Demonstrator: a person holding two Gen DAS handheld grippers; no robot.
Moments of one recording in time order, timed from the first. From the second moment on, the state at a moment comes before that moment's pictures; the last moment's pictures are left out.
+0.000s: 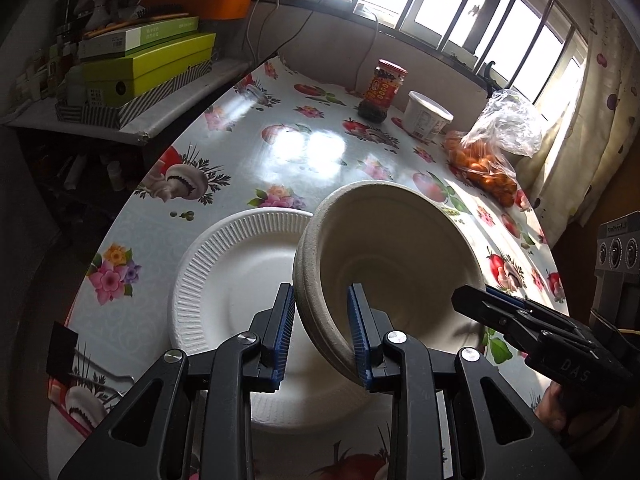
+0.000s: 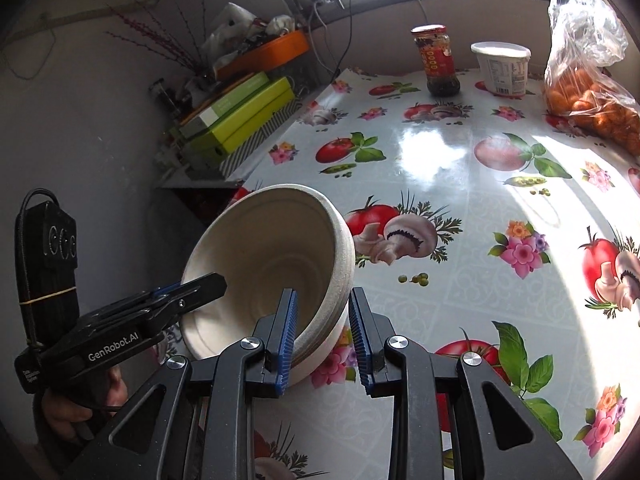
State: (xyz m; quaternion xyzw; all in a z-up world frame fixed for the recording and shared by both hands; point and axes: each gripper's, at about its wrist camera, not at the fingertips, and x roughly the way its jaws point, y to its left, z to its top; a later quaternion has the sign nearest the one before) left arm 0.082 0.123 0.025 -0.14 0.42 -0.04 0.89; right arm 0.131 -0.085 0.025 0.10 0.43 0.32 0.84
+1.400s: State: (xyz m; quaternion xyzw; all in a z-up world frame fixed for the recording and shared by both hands) left arm 0.079 0.162 0.011 -0.16 0.43 0.01 0.89; right arm 0.153 -0.033 0.014 0.09 0.45 0.35 0.82
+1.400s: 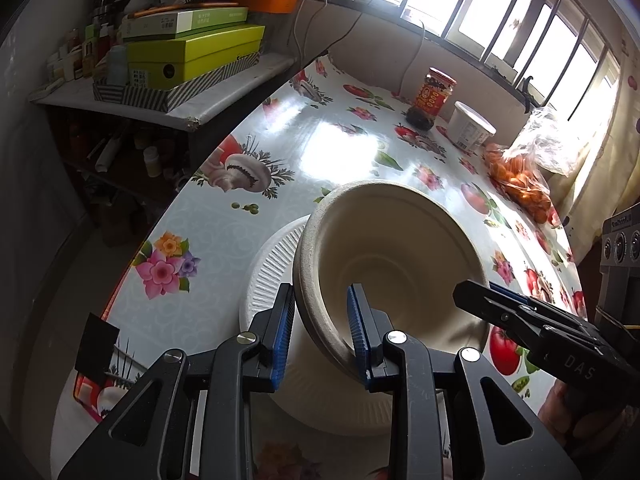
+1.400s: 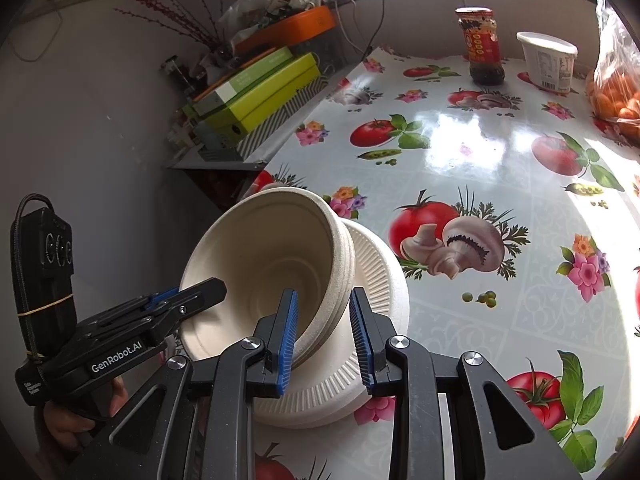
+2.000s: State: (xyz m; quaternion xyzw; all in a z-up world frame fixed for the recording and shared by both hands) left arm 0.082 0.159 0.010 -0.15 0.44 0.01 0.89; right arm 0.151 -0.039 0.016 0.09 0.45 0.34 0.82
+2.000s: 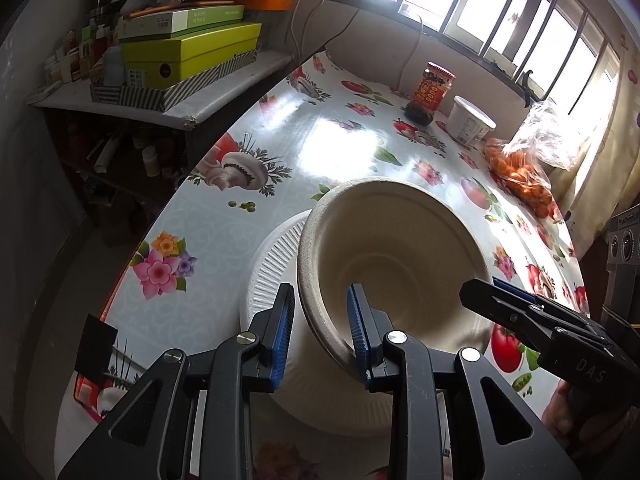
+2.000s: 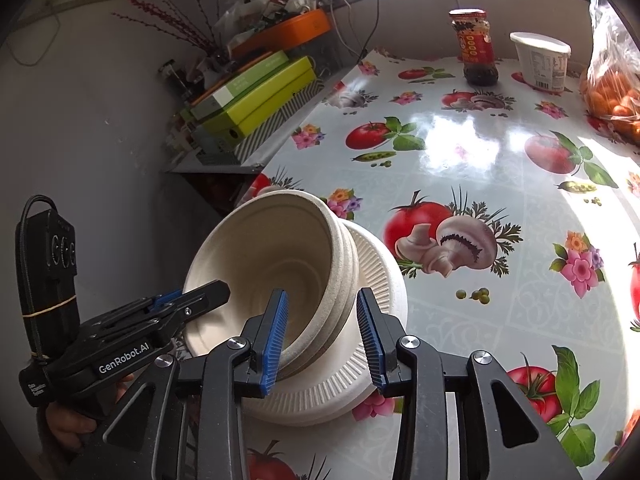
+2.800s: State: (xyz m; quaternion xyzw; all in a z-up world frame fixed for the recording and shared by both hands) left arm 0.070 0.153 0.024 -0.13 0.42 0.02 0.90; right arm 0.142 -0.051 0.023 0.09 0.43 0.34 0.83
